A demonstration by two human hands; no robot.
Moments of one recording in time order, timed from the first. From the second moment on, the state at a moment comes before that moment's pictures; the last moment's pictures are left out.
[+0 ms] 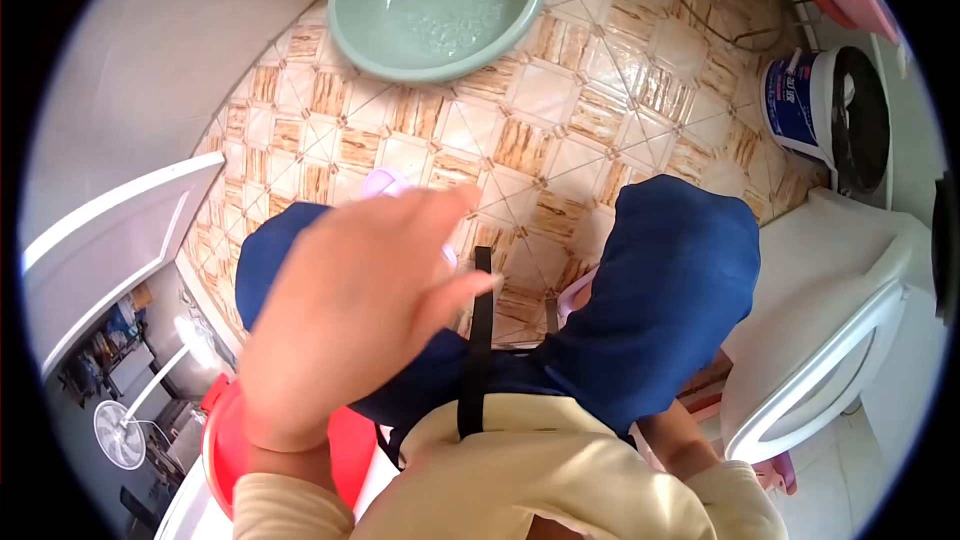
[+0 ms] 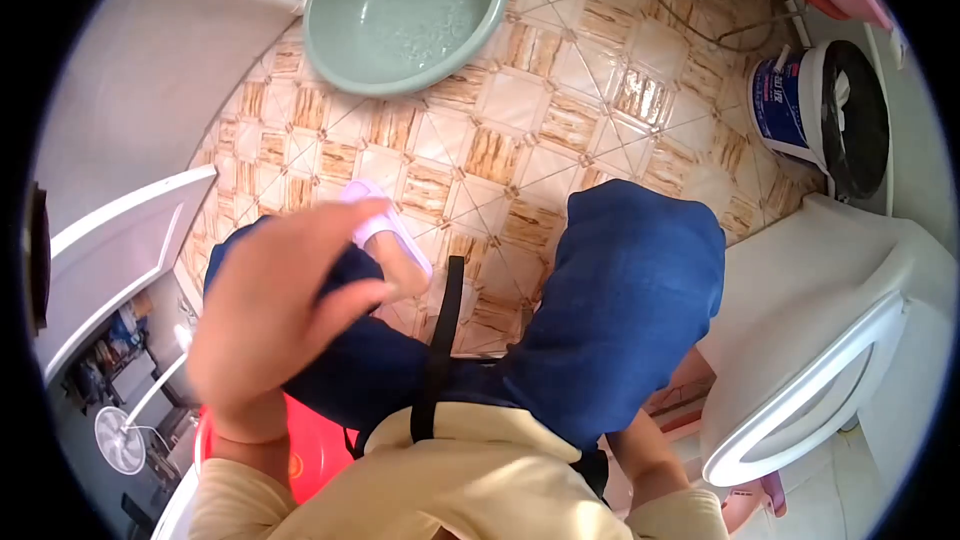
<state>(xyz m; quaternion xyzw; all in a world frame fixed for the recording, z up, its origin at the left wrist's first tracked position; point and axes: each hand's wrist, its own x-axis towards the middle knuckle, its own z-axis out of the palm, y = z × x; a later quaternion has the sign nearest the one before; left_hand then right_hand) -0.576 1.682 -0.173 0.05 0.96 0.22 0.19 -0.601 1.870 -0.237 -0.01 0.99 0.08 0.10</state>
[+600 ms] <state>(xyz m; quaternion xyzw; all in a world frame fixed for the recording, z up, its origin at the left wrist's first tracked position) -0.584 1.658 -0.174 0.10 0.93 0.23 0.25 -0.600 1.822 -0.203 -0.19 0.97 -0.13 0.12</state>
